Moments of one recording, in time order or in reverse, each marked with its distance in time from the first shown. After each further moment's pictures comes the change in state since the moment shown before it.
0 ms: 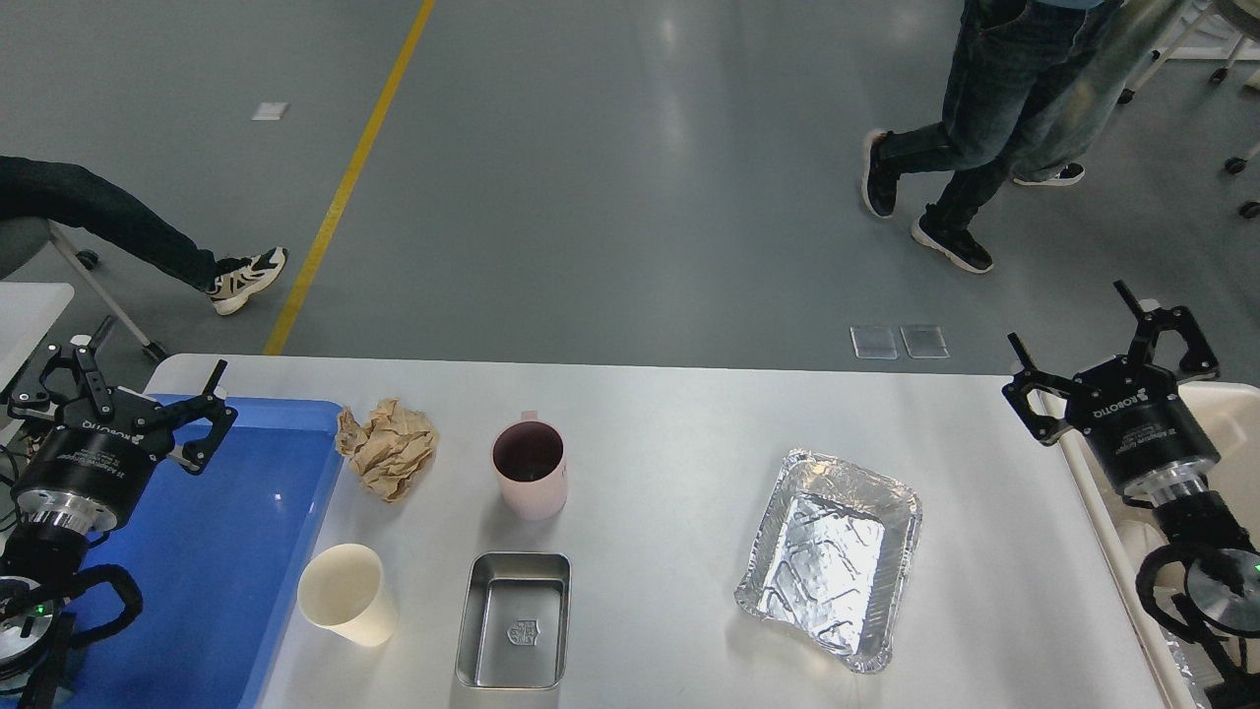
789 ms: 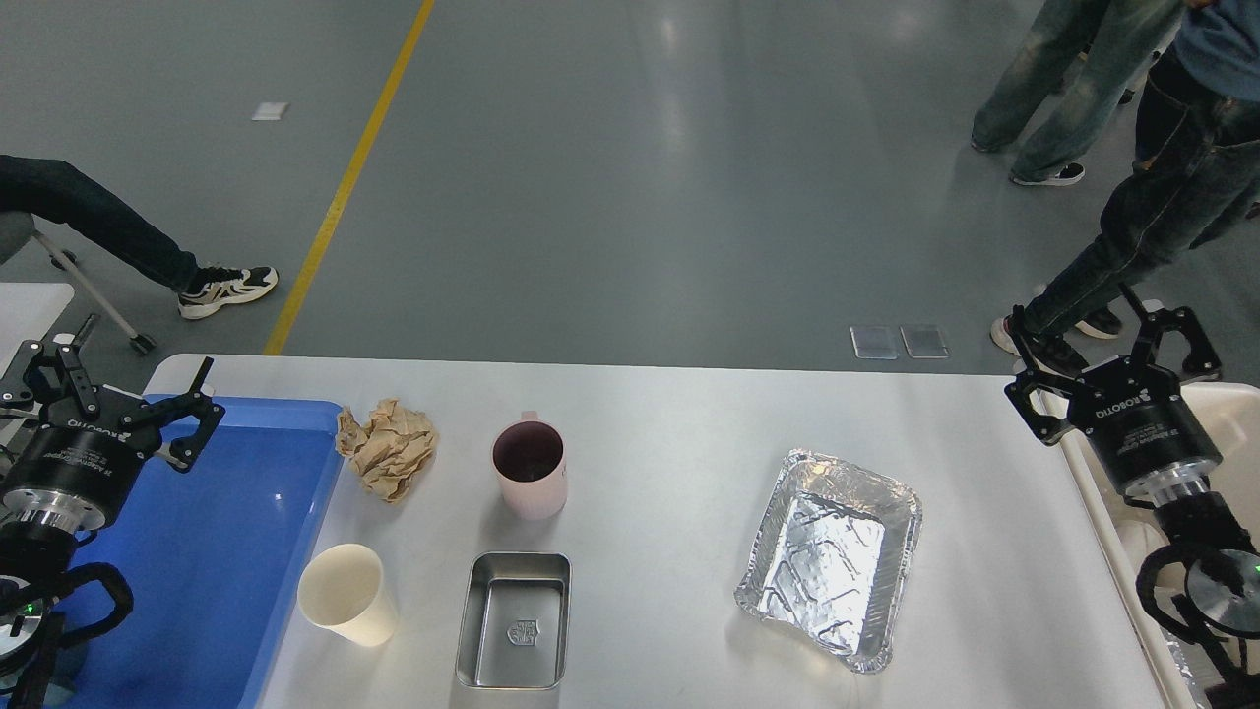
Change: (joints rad) left arm 0.003 0.009 -0.014 0.000 0.003 0.012 -0.010; right arm -0.001 0.000 0.001 -0.004 0.000 0.000 0.012
